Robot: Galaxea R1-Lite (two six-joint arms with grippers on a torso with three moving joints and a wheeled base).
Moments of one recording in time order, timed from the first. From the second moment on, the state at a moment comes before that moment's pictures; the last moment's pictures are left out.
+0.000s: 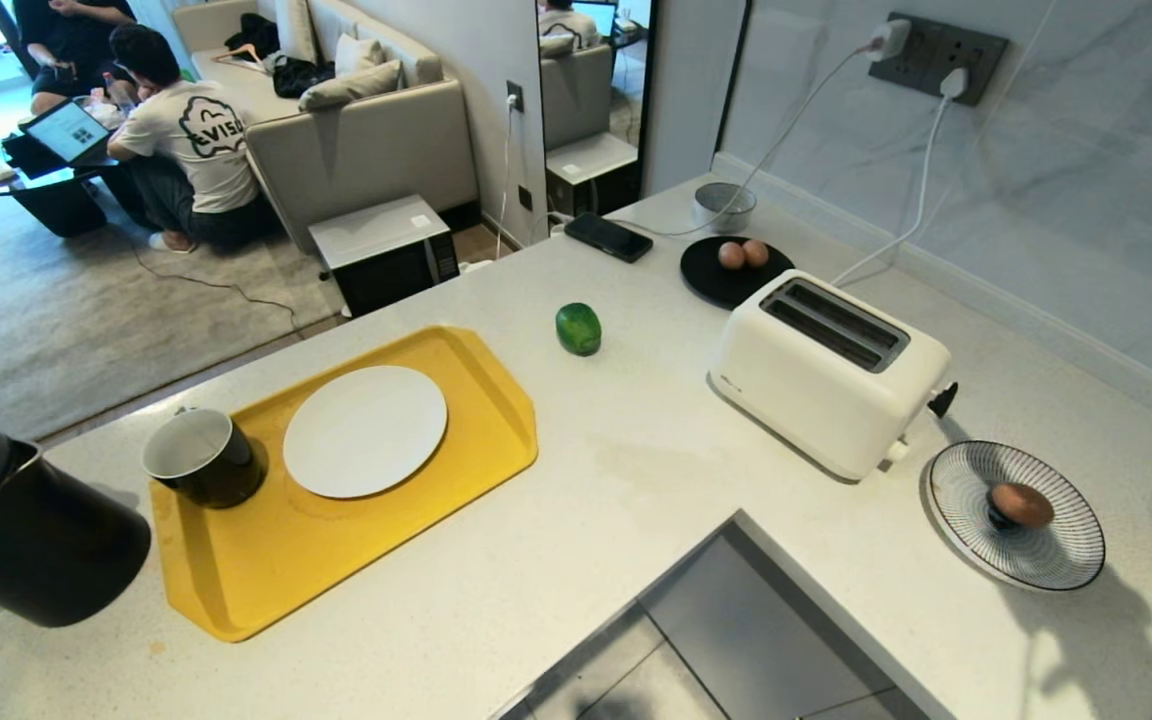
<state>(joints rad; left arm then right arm) 0.00 0.00 0.00 -0.01 0.00 0.01 -0.10 0.99 -1.31 0.61 -0.07 -0.26</state>
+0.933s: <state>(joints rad) 0.00 0.00 0.00 -0.01 0.00 0.01 -0.10 0.95 -1.30 0.61 -0.04 -0.37</state>
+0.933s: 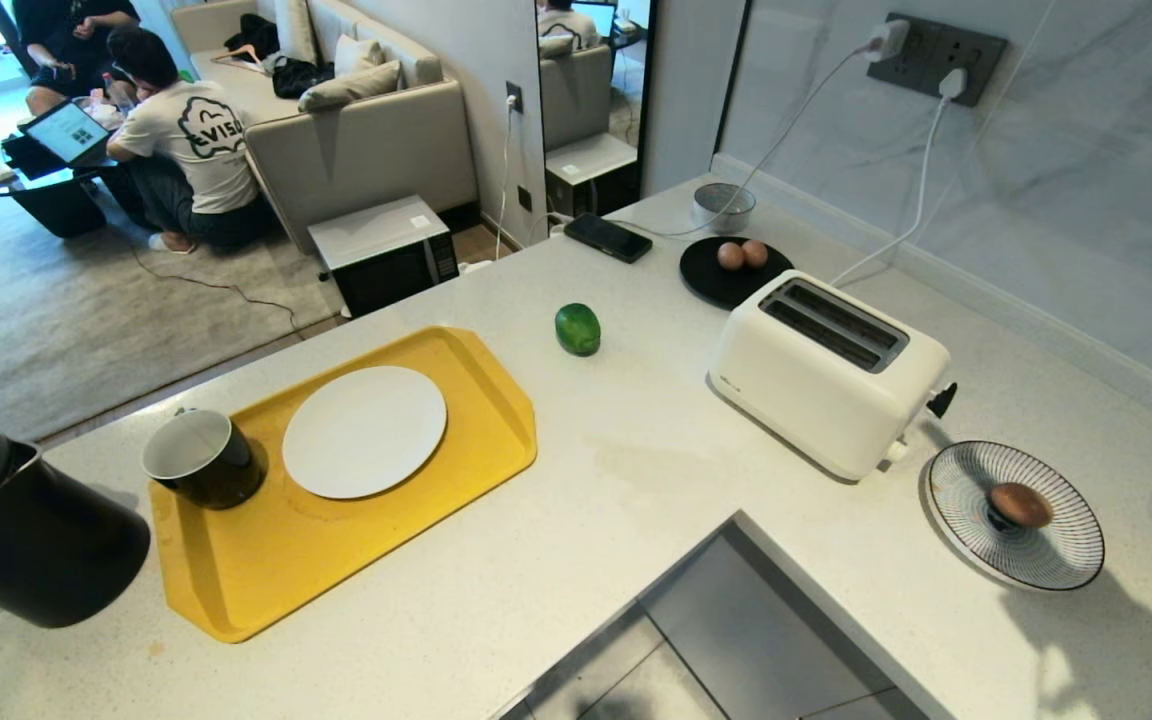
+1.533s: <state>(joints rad) 0.00 0.00 0.00 -0.01 0.00 0.01 -0.10 0.96 -1.31 0.62 -0.03 -0.37</state>
